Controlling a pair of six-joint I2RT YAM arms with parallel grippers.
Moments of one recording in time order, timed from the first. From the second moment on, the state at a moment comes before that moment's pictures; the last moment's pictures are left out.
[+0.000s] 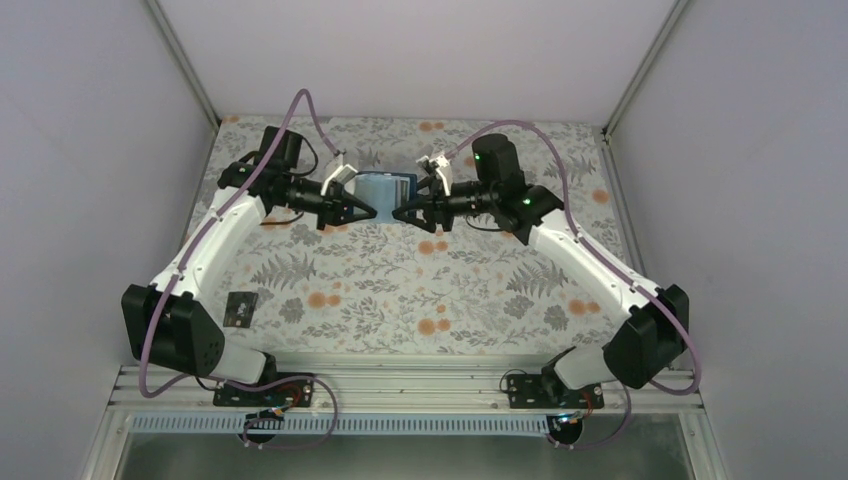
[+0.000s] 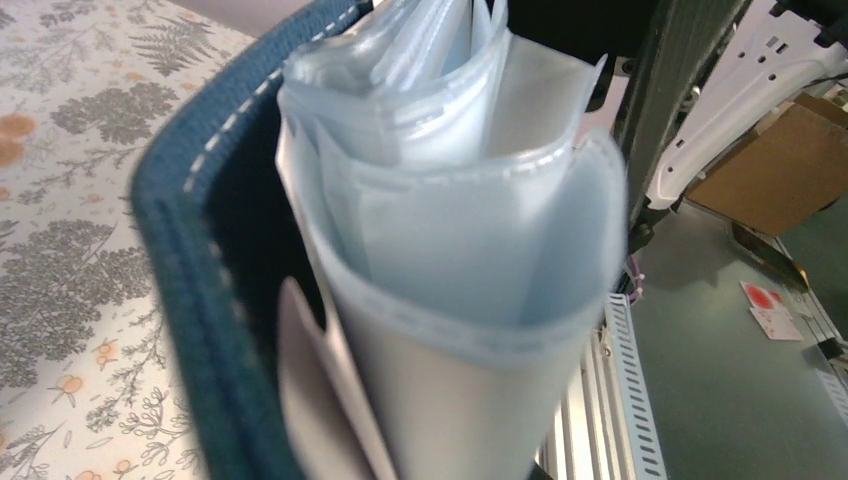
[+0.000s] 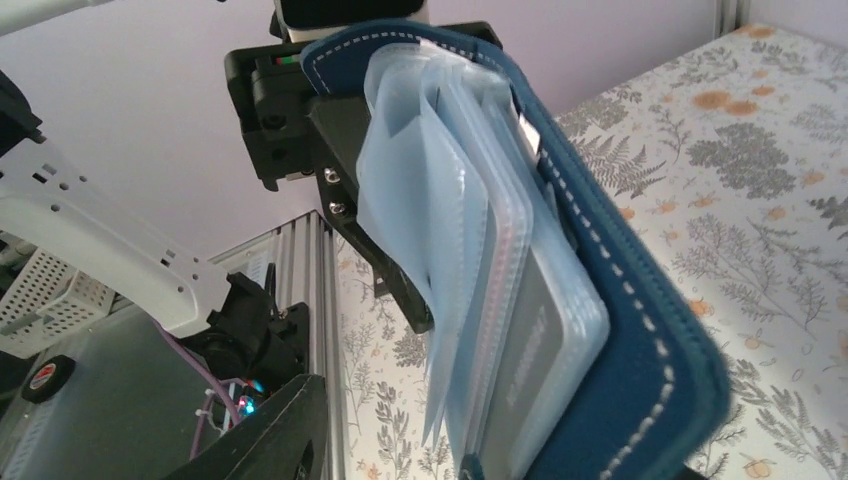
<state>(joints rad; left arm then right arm) -0.24 1.43 1.33 -0.89 1.14 0.55 0.59 1.44 1.29 -0.34 -0.85 0.04</state>
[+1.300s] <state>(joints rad) -0.24 1.43 1.33 -0.97 1.18 0.67 0.60 1.48 1.23 -0.24 -0.91 0.03</state>
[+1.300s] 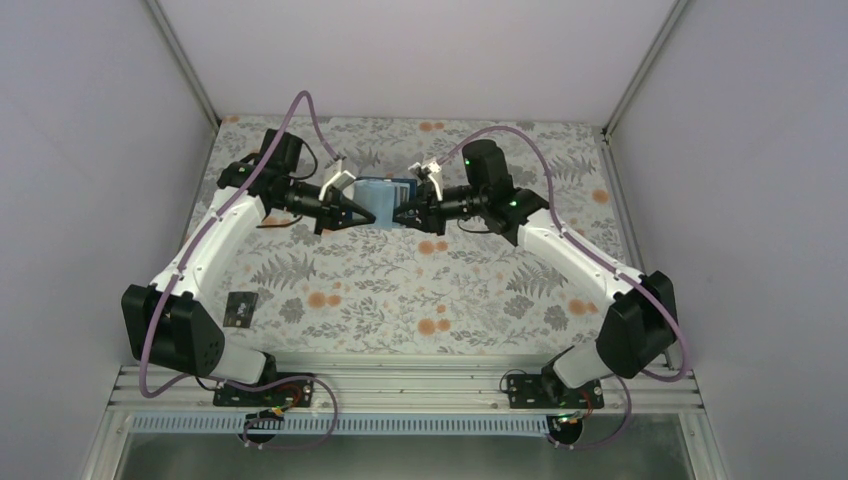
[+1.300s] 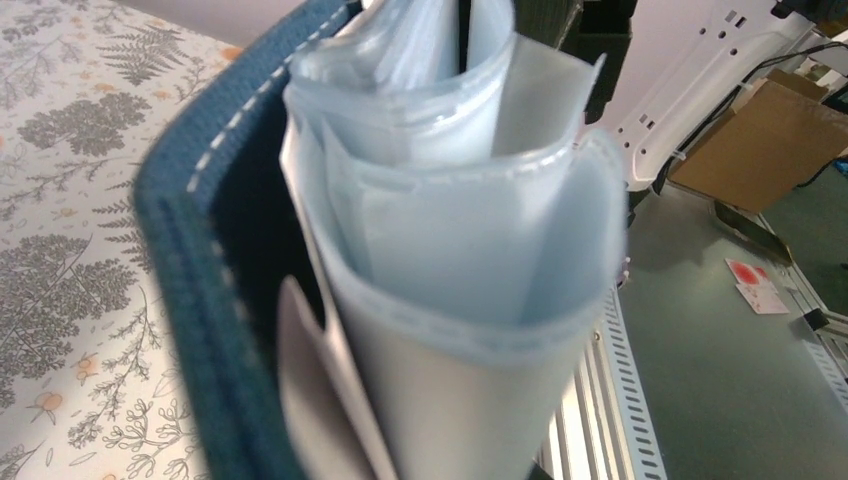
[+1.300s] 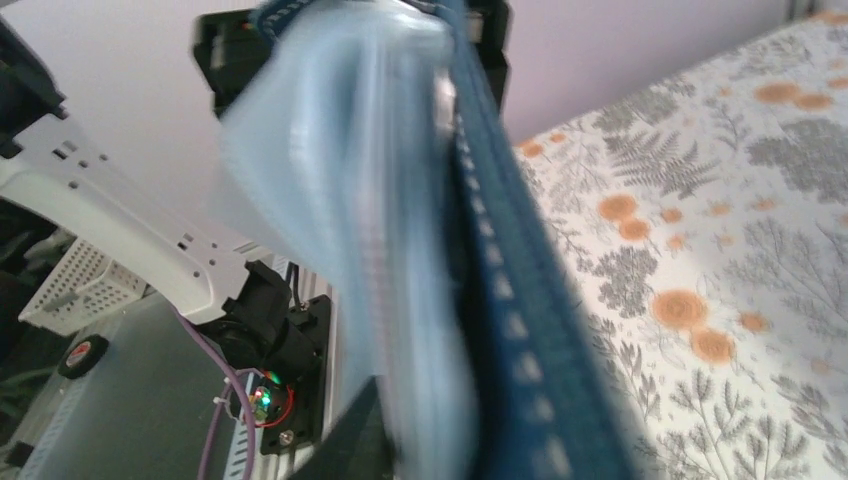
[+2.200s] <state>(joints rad) -0.29 1.42 1.40 -0.76 0.48 0.39 0.70 1.56 1.33 -0.28 -0.50 0.36</state>
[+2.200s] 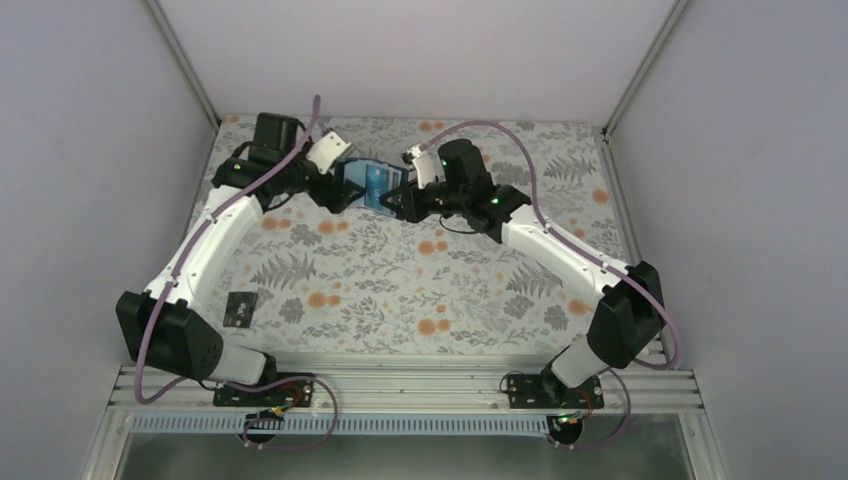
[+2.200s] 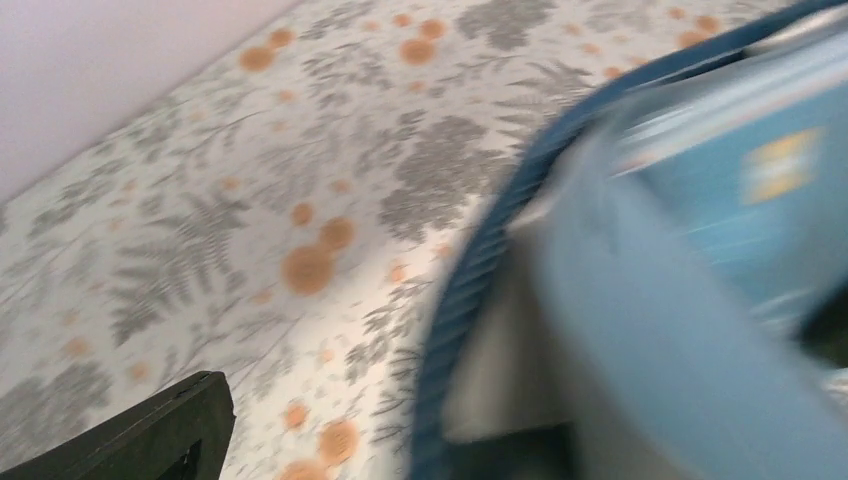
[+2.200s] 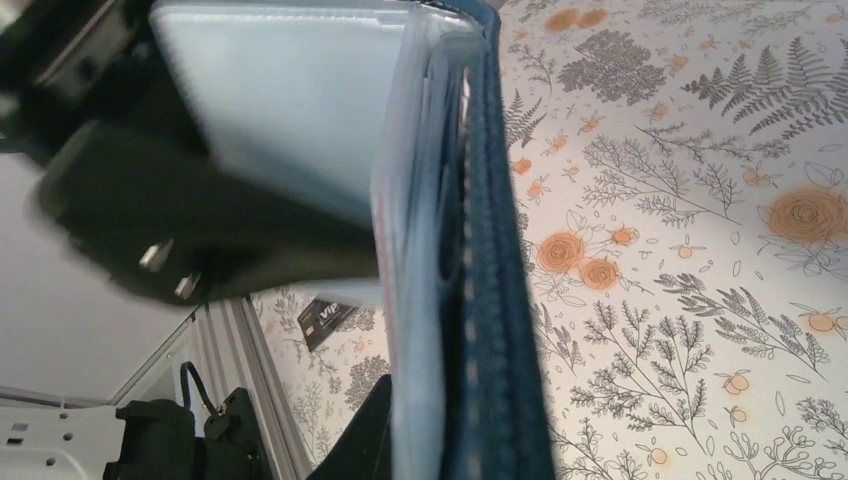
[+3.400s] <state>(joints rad) -0.22 1.45 1.38 -0.89 0.93 0.38 0.74 1.74 1.58 -0.48 -0.36 0.32</state>
